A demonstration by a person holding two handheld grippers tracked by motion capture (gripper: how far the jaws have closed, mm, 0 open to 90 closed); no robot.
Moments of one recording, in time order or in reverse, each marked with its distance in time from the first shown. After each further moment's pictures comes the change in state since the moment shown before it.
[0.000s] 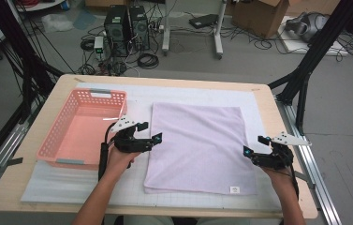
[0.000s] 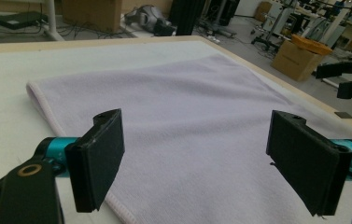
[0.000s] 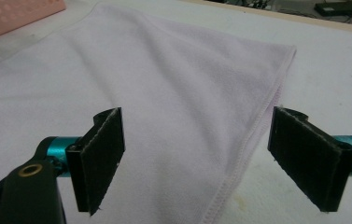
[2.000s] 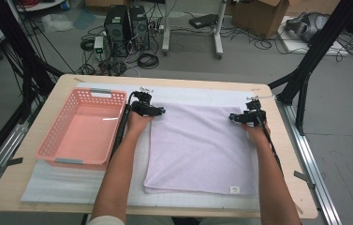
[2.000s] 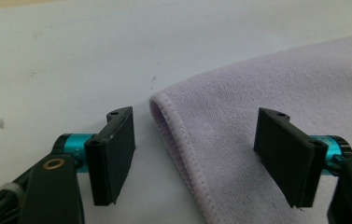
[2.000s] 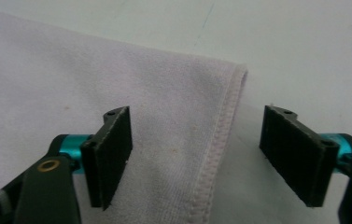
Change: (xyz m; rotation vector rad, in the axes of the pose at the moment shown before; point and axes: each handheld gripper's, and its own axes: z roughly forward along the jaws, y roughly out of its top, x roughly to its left) left arm 0.098 0.025 0.128 0.364 0.377 0.002; right arm -0.082 0.057 0.153 0.288 -0.160 0.148
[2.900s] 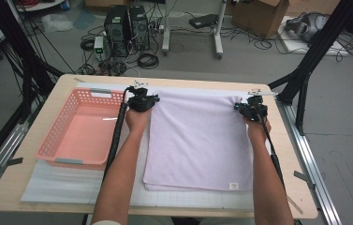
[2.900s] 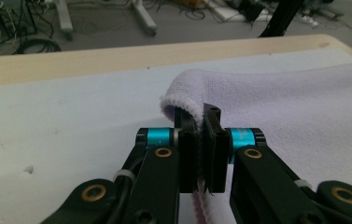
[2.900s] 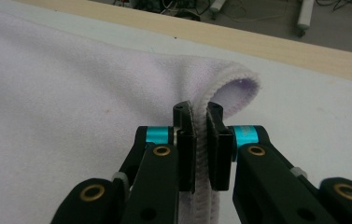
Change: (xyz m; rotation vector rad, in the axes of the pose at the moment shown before) left arm 0.000 0.012 -0.038 -0.261 -0.067 -0.118; right arm 0.018 0.016 -0.028 -0.194 -0.008 -0.069
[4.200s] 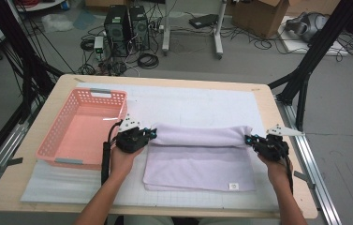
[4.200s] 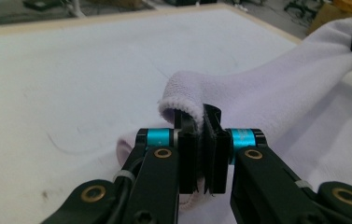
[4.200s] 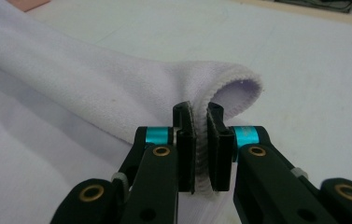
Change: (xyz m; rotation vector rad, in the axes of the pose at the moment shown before) left arm -0.051 -0.076 -0.119 0.009 -0.222 0.136; right arm 0.034 -0.087 -0.119 -0.046 0.158 -0.059
